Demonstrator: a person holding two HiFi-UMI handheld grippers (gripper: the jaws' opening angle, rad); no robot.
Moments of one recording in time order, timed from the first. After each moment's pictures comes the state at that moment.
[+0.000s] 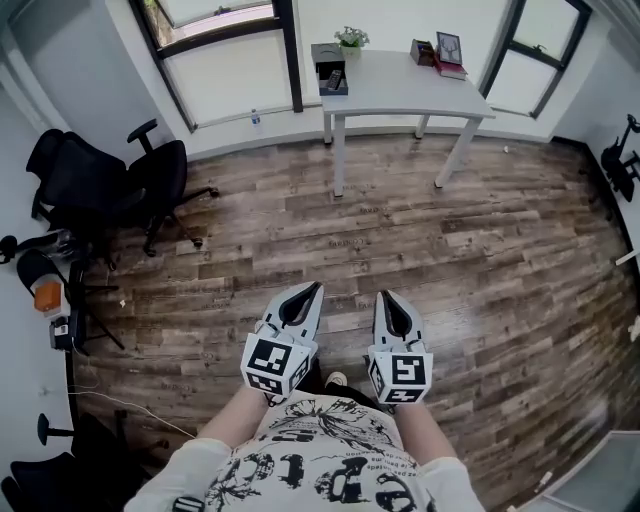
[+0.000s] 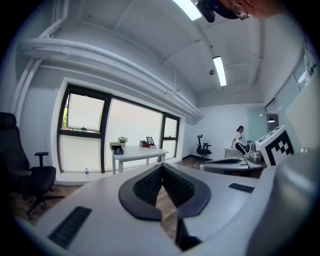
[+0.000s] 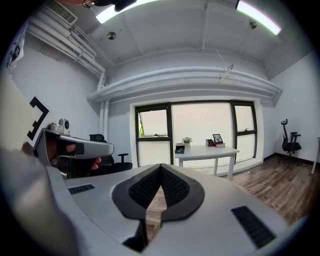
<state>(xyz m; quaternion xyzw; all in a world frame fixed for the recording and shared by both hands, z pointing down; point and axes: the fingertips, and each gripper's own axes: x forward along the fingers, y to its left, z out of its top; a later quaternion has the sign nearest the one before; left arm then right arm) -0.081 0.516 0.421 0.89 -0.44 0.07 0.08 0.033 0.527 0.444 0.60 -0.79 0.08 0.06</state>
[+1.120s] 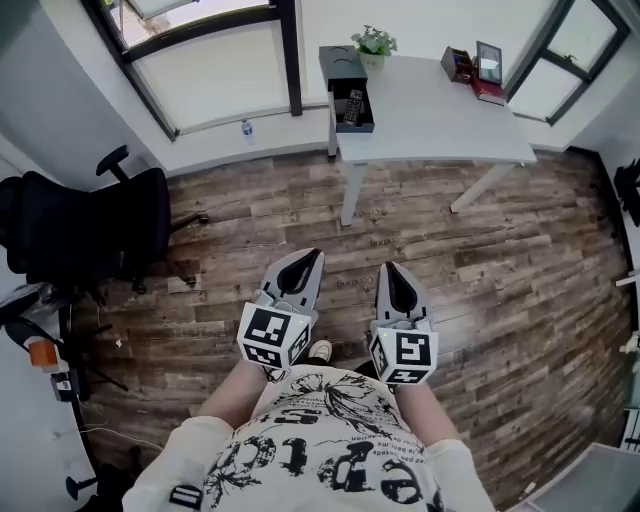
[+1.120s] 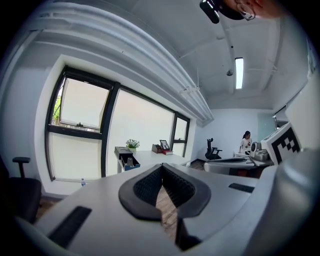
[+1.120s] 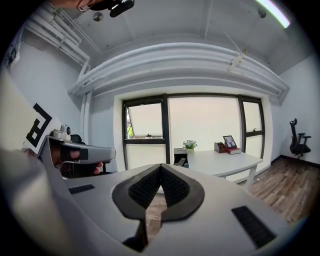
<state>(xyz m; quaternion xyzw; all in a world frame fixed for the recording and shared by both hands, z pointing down) -0.144 0.079 0.411 0.89 -0.43 0.06 0.11 -0.029 0.102 0.421 0.62 -0.78 0.08 0.07</state>
